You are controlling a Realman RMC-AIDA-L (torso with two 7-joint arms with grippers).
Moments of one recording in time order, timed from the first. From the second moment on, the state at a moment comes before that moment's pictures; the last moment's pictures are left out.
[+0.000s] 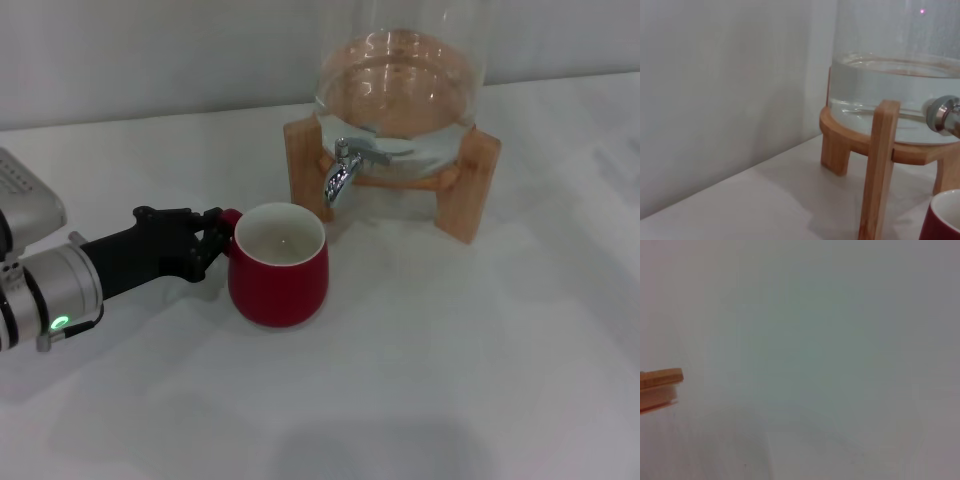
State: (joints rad) left arm -0.73 -2.09 0.78 0.22 -1.39 -1.04 2.15; right arm 0.12 2.01 2.31 0.95 -1.23 1.08 -1.70
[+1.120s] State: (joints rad) left arm -0.78 -2.09 0.84 0.22 -1.40 -0.97 2.19; right arm 0.12 2.01 2.31 0.93 -1.21 1.08 -1.71
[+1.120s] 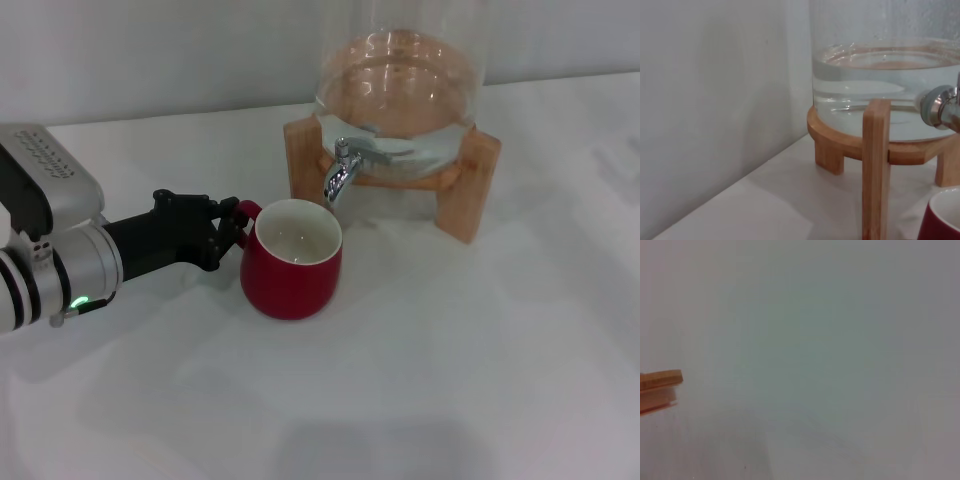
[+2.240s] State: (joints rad) left arm -0.84 -2.09 0.89 0.21 -1.43 -0.97 2.15; right arm 0.13 2.01 2.31 0.92 -1.21 1.08 -1.72
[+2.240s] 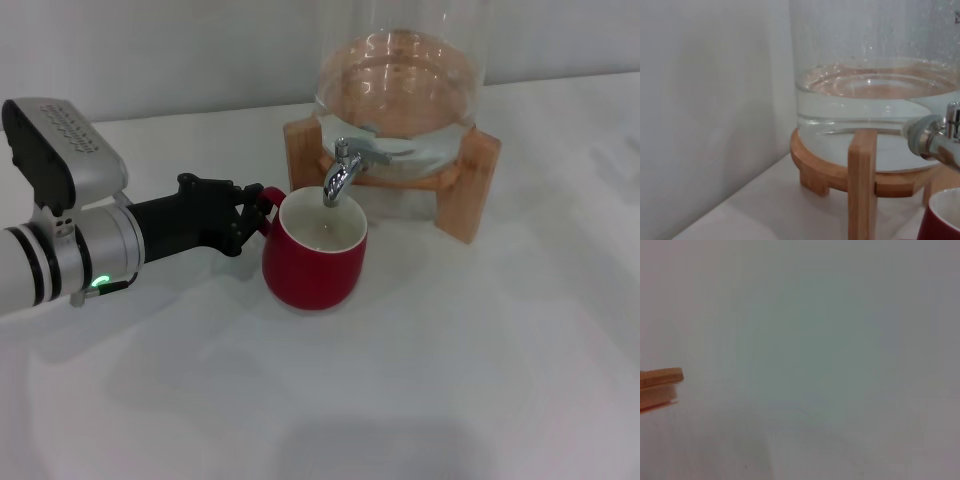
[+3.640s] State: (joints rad) left arm -0.85 -2.09 0.96 0.21 -1.46 -0.92 2.14; right arm 0.13 2.01 2.31 0.91 -1.20 1.09 -1.74
